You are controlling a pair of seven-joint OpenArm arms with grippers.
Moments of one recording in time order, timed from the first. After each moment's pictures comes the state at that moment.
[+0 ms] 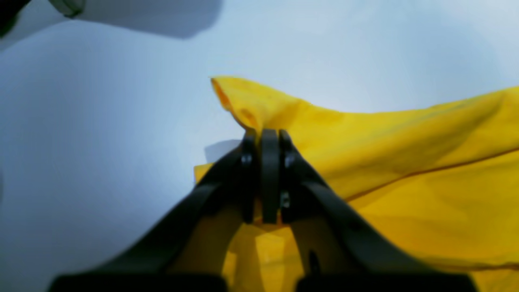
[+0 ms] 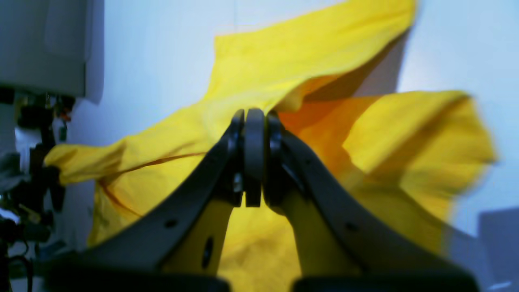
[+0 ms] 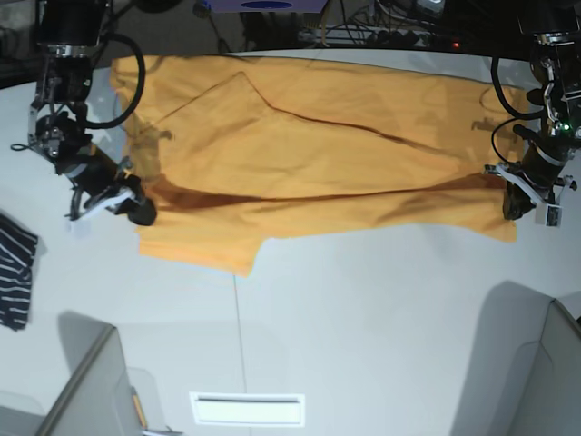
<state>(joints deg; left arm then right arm) 16.3 -32.0 -21.4 89.8 -31.1 -21.2 31.0 -7.0 18.1 14.1 90.5 59.4 8.4 -50.5</state>
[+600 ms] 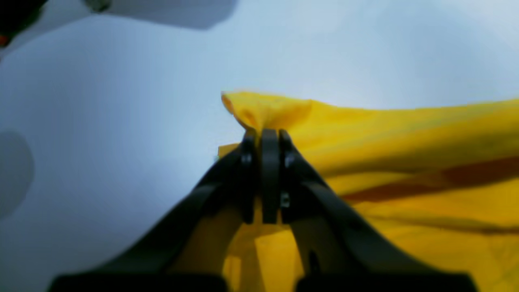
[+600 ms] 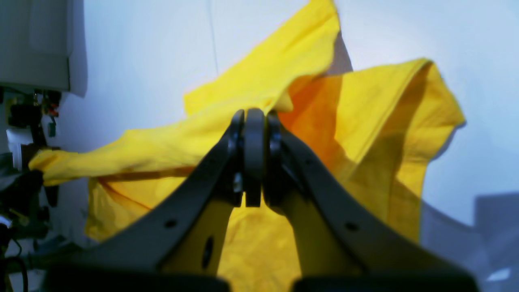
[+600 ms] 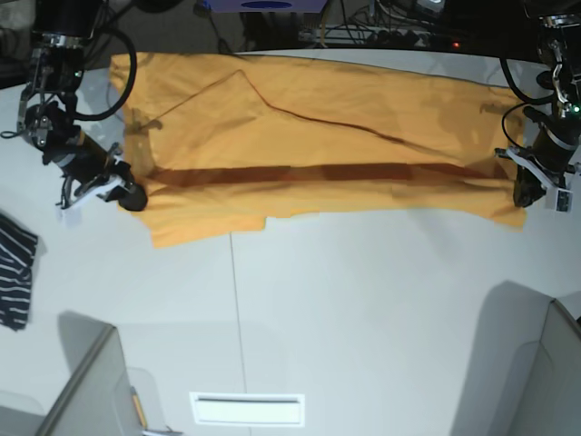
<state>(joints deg) 22.2 -32.0 -26.7 94.0 -31.1 -24.0 31.0 -10.0 18.0 17.5 93.7 59.4 8.4 -54.8</state>
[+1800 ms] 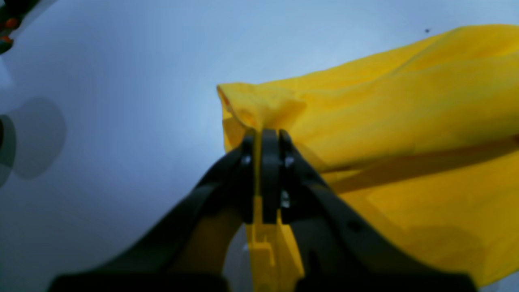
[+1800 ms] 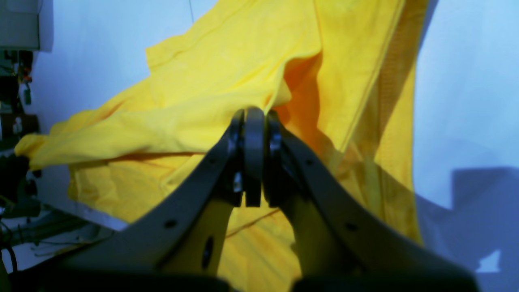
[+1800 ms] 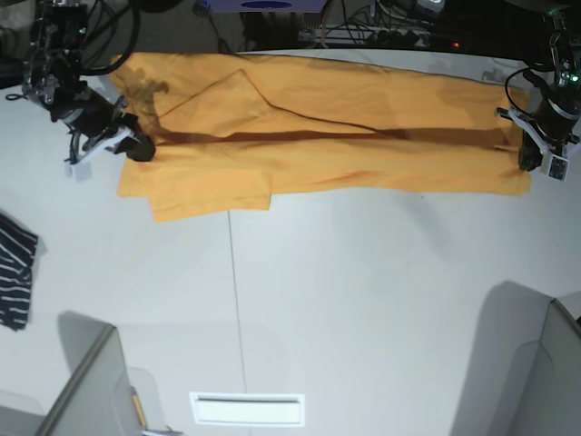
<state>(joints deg) 32.5 -32.5 -29.7 99.4 -23.8 -24.6 30.8 -22.6 18.1 17.5 99.2 59.5 8.4 -54.6</state>
